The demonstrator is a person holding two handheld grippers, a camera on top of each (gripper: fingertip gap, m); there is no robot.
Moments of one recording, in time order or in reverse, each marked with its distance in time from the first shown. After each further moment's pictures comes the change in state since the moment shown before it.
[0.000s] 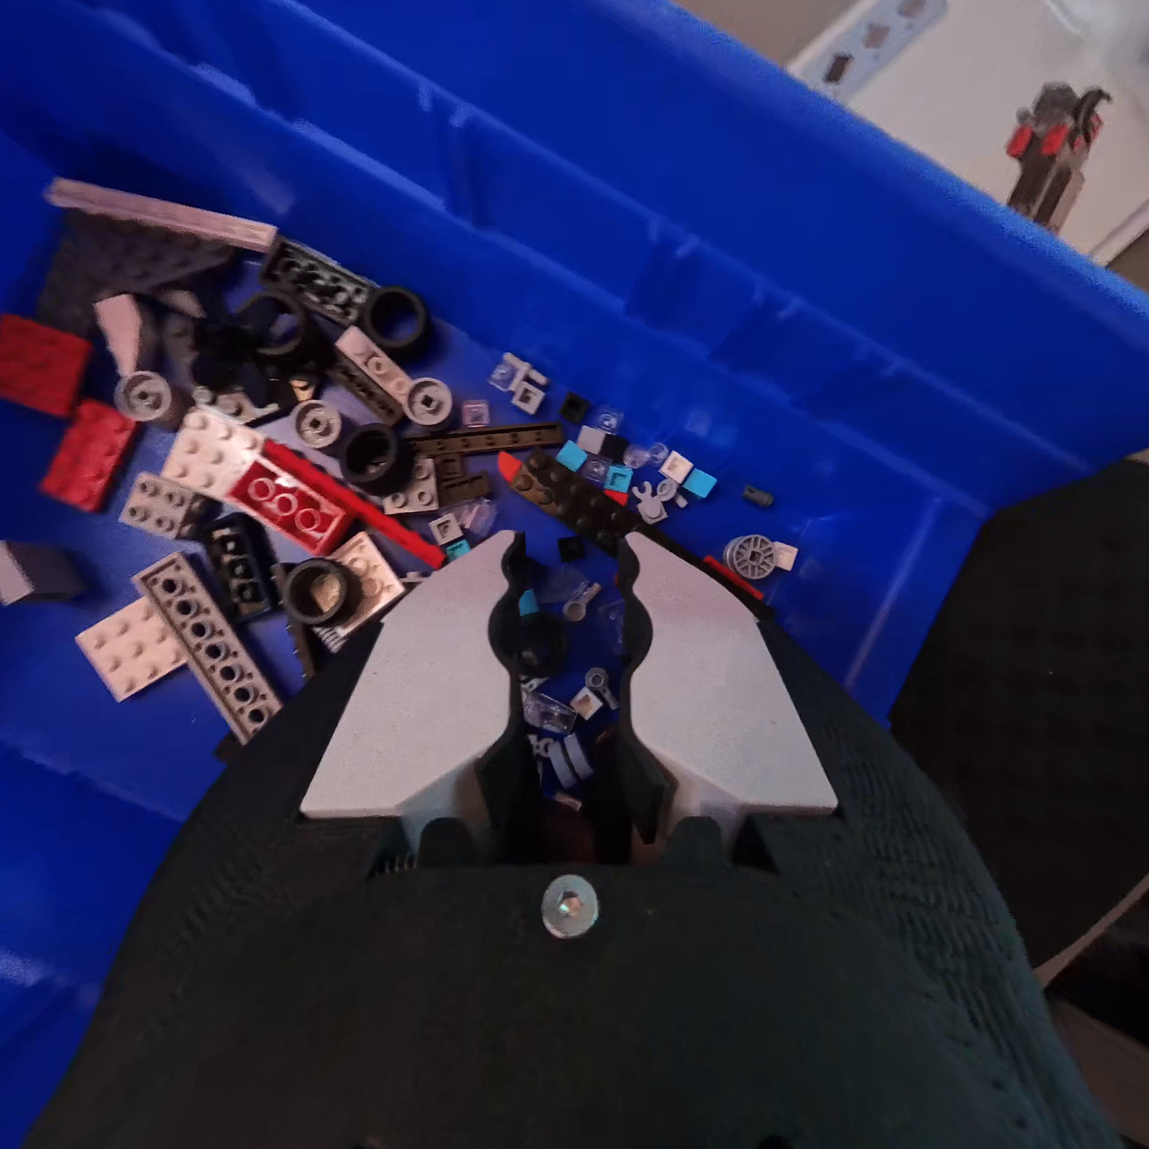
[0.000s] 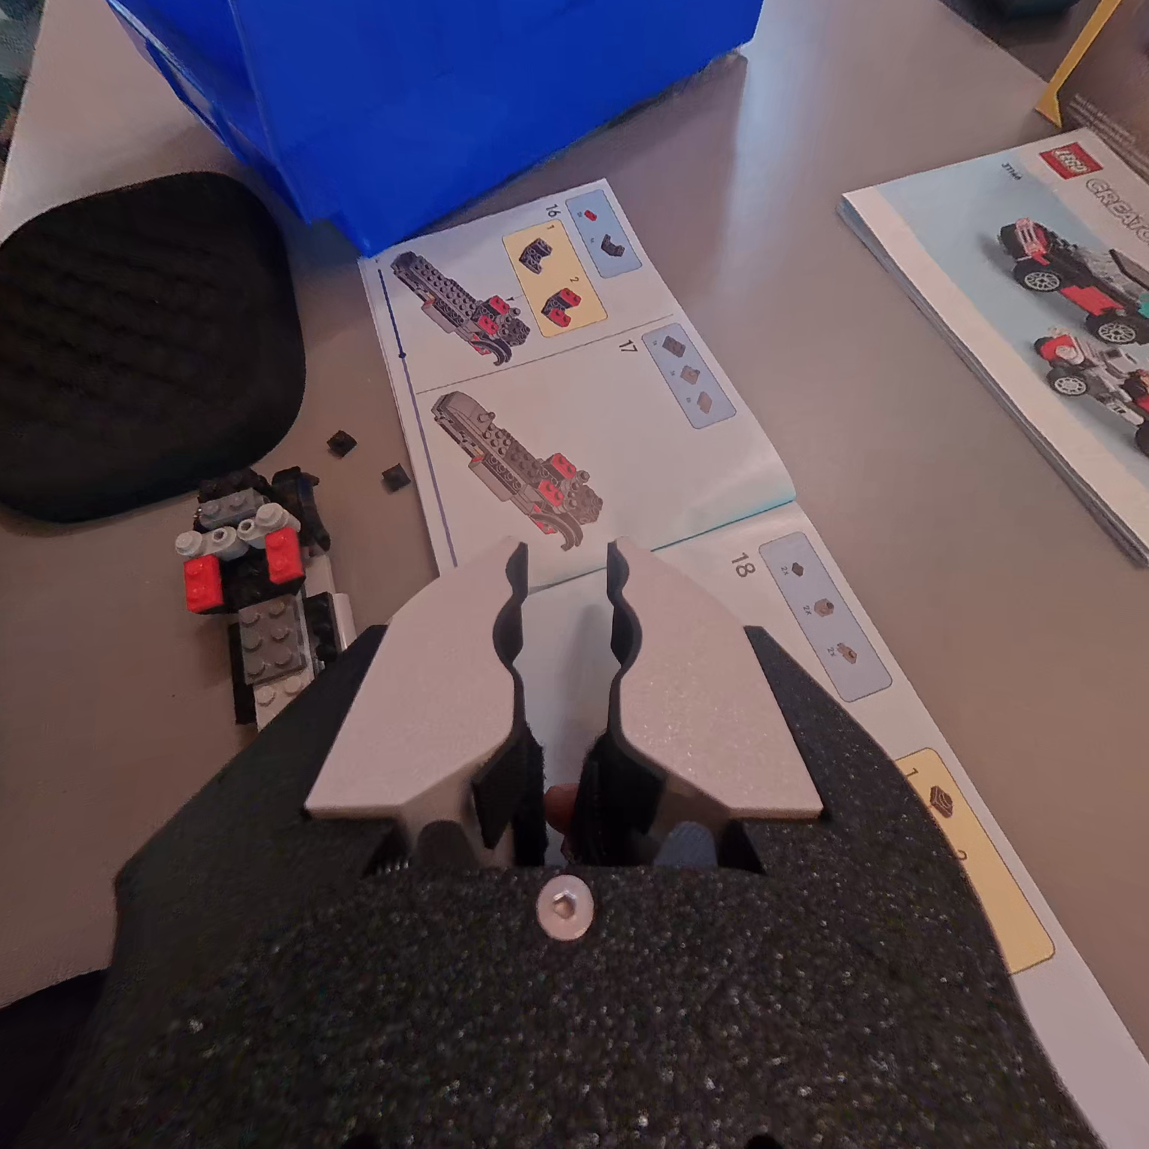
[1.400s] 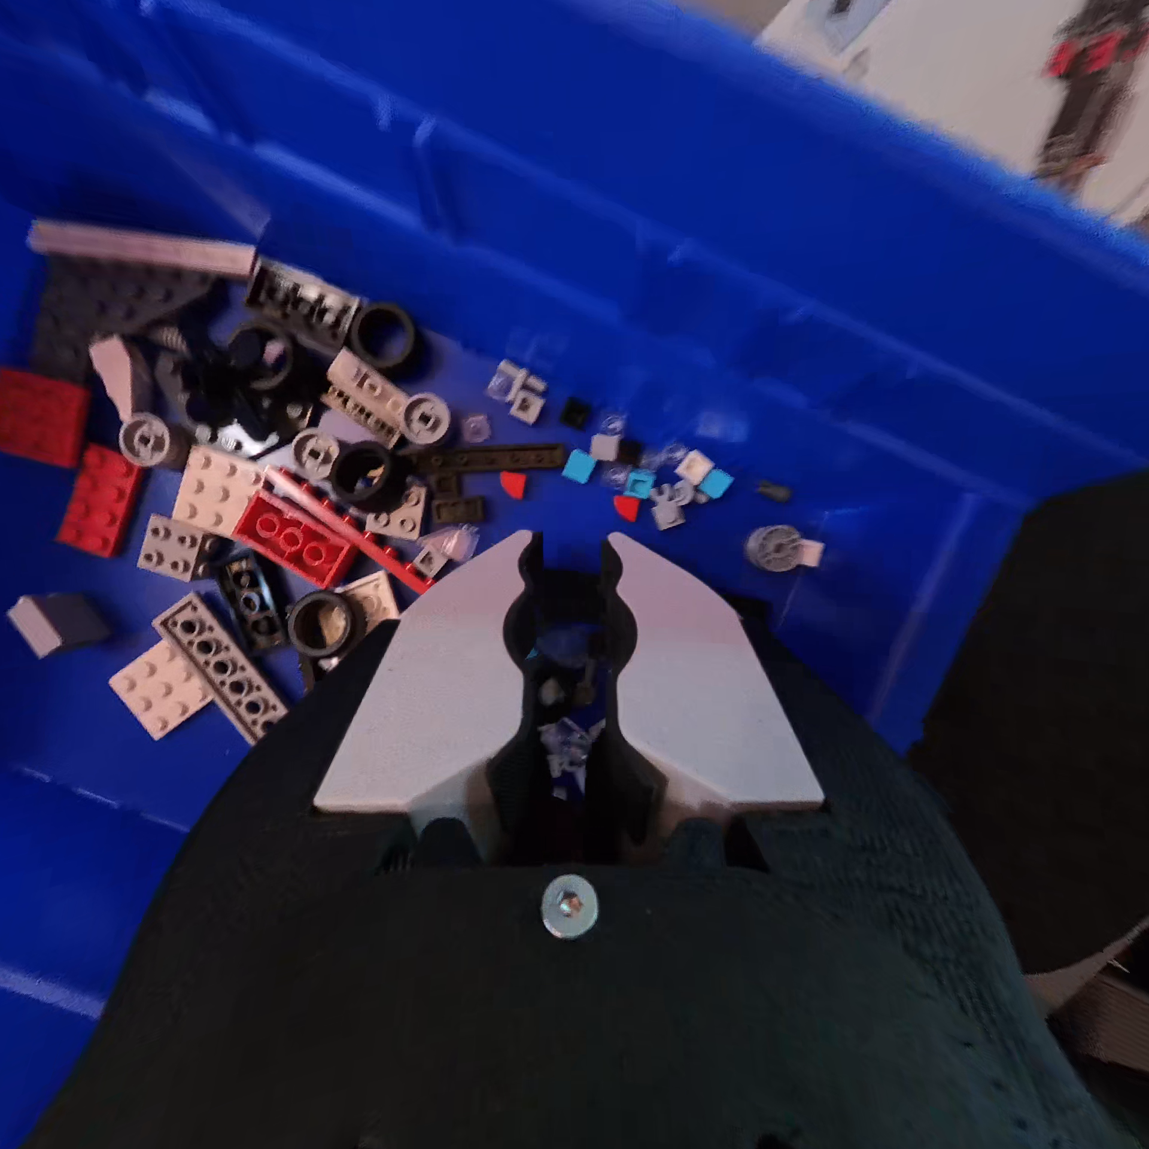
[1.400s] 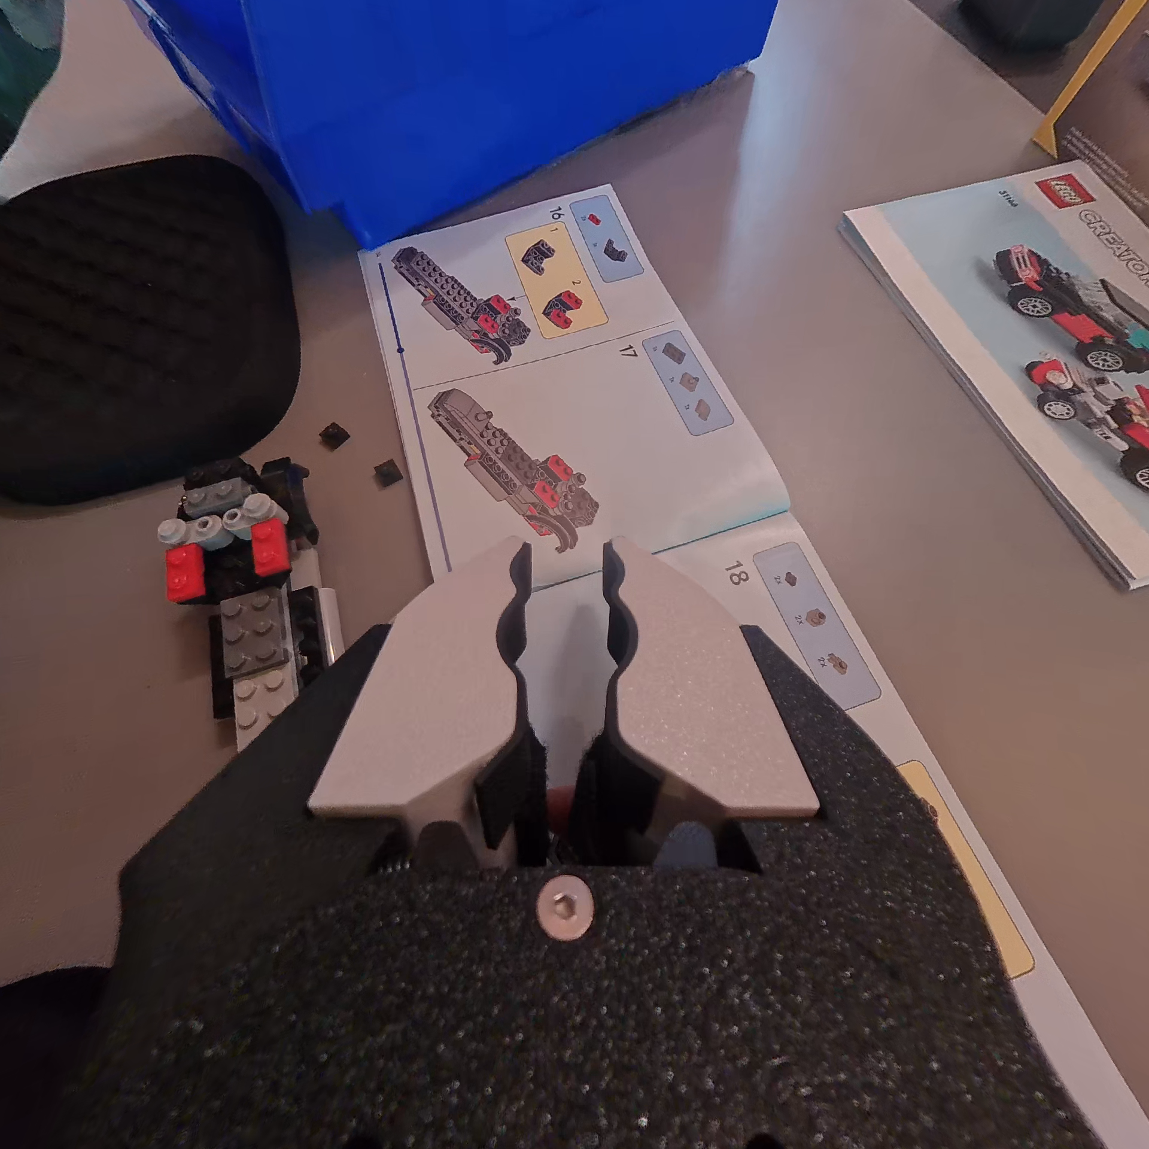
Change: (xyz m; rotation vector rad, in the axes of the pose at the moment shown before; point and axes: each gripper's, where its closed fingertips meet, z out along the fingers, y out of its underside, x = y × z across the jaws) left arm -0.004 0.002 0.009 -0.073 0.000 0.082; right arm 0.002 0.000 0.002 0.006 -0.001 -0.042
